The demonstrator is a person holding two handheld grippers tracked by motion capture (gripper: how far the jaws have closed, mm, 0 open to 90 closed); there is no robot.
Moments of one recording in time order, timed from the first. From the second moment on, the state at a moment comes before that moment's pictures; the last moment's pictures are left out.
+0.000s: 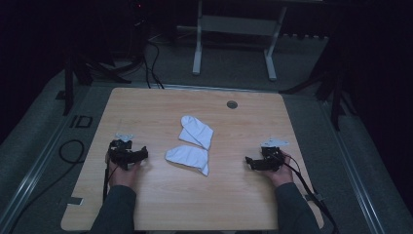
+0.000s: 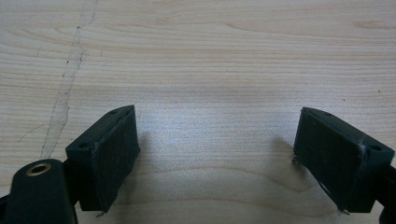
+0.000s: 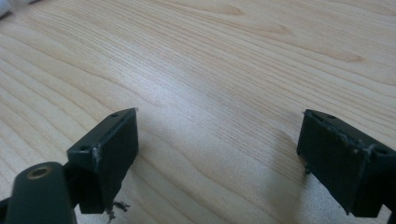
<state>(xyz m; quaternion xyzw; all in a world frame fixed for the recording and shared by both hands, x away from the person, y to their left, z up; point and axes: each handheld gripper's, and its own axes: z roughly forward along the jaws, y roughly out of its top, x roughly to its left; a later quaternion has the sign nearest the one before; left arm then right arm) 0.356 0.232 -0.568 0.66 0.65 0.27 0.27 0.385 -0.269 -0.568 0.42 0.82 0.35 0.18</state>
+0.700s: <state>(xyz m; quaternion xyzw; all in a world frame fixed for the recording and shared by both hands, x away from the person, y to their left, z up) 0.356 0.232 -0.568 0.66 0.65 0.27 0.27 0.386 -0.268 -0.568 0.41 0.83 0.35 0.17</state>
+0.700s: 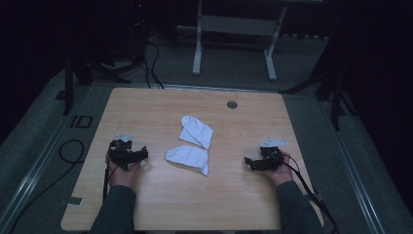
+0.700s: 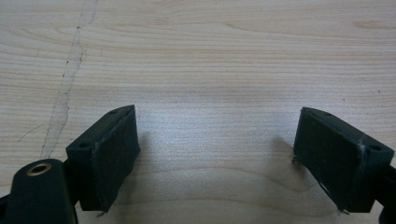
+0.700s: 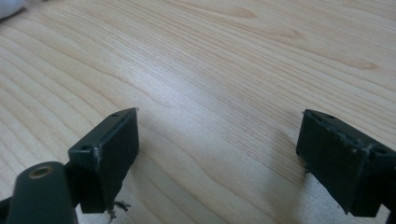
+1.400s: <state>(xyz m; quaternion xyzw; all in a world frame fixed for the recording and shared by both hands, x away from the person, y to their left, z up) 0.356 0.232 -0.568 0.66 0.65 0.27 0.27 0.382 -0.262 -0.559 0.40 0.84 0.34 0.16</state>
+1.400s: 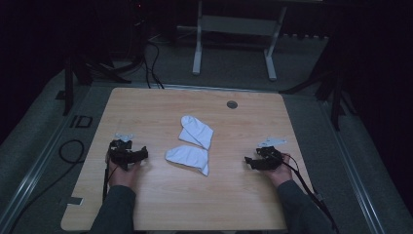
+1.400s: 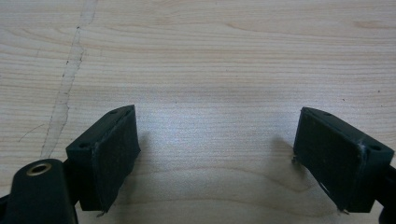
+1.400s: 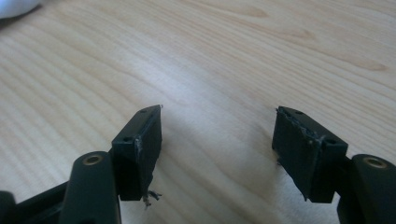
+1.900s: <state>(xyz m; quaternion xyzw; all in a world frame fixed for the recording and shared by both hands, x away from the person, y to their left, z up) 0.356 0.232 -0.568 0.66 0.65 0.27 0.27 0.361 -0.246 -0.529 0.35 0.86 0.33 0.17</state>
